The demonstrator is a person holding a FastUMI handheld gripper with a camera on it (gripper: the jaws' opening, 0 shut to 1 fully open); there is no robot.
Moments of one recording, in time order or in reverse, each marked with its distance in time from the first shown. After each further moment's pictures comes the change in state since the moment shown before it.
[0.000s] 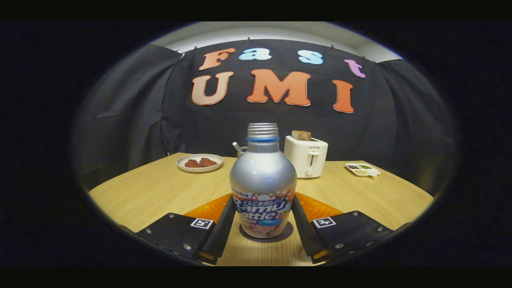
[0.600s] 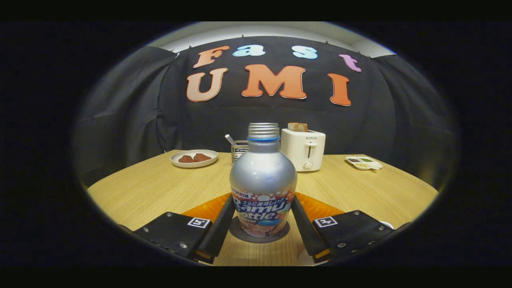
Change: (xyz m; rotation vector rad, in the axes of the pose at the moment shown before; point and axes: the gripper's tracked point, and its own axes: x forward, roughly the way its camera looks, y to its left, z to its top) arm 0.013 -0.013 -0.021 0.039 0.012 -0.011
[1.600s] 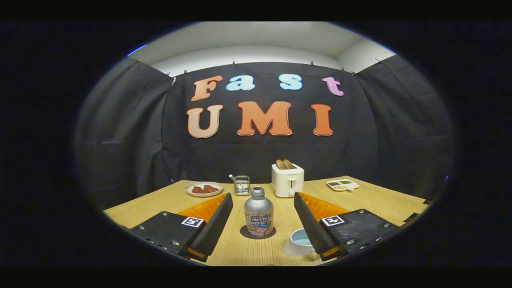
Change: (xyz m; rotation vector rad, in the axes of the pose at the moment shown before) arm -0.146 -0.021 0.108 0.060 -0.247 -0.033
